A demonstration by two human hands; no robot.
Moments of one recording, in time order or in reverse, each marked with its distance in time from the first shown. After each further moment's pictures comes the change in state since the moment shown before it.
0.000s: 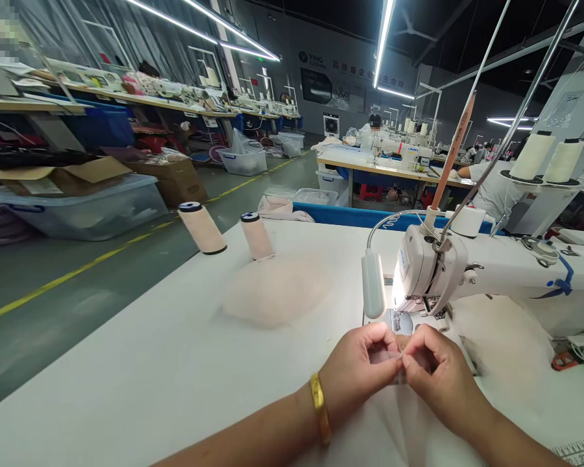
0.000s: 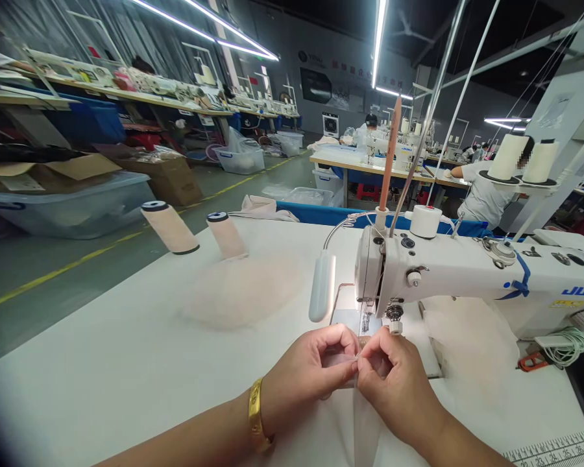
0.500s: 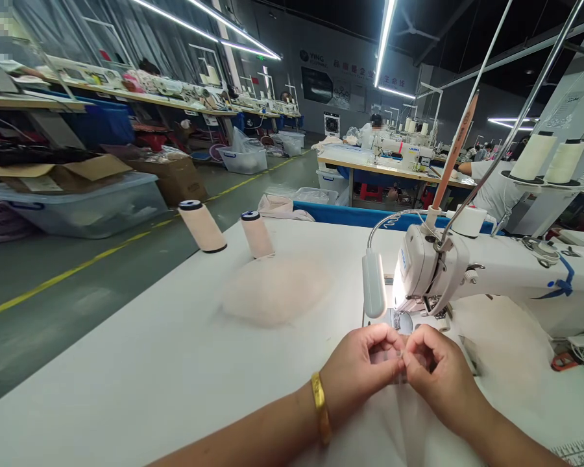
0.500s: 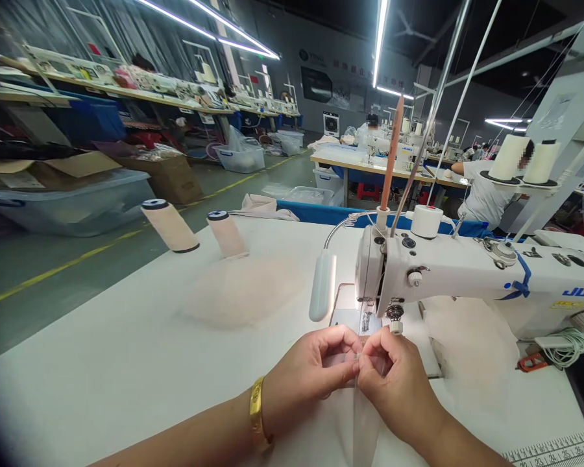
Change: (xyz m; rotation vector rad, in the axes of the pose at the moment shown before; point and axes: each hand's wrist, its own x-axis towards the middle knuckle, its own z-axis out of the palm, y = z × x) left_hand 0.000 0.002 0.001 0.007 -0.013 -0.041; right_hand 0.001 0.001 0.001 0.001 0.002 0.077
